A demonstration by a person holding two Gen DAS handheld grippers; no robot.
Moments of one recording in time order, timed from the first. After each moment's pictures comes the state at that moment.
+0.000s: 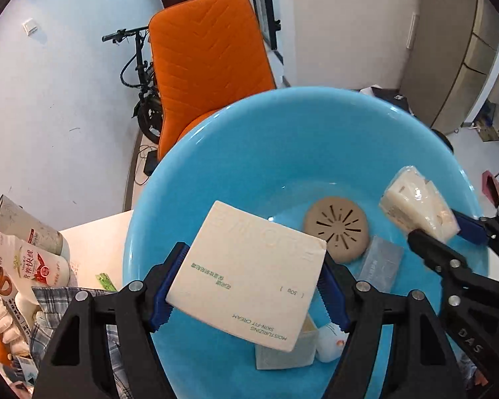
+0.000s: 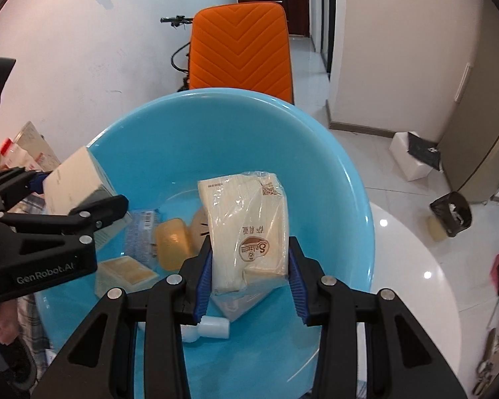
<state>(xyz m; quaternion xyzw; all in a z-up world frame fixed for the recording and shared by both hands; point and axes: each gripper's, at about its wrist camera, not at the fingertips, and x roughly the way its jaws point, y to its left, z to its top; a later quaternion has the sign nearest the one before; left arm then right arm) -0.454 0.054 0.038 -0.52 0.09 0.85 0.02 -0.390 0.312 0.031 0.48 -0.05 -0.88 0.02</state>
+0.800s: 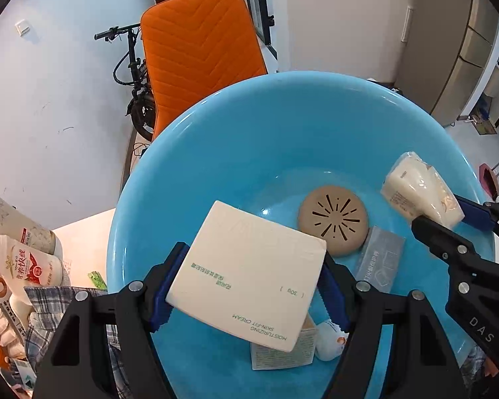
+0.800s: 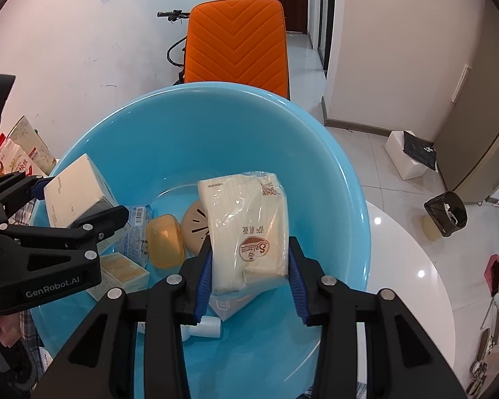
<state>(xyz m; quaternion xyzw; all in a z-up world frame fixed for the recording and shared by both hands) -0.453 0.055 0.029 -0.53 0.09 0.84 0.04 -0.395 0.315 0.027 0.48 -0.04 -0.87 0.01</state>
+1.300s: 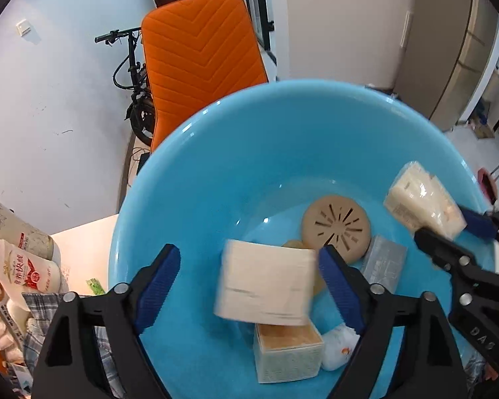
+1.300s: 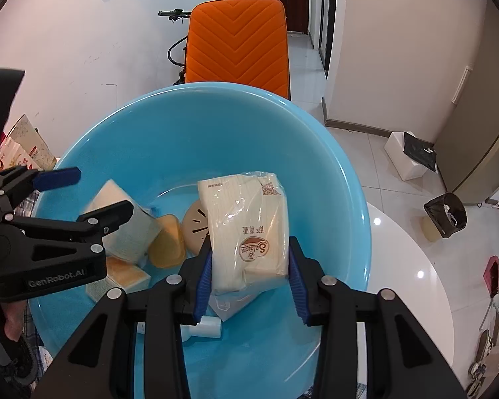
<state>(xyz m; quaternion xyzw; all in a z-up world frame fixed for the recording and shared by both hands) -0.457 0.049 0.033 -0.51 0.07 0.86 0.05 -0.395 0.313 0.027 0.48 -0.03 -0.87 0.02</state>
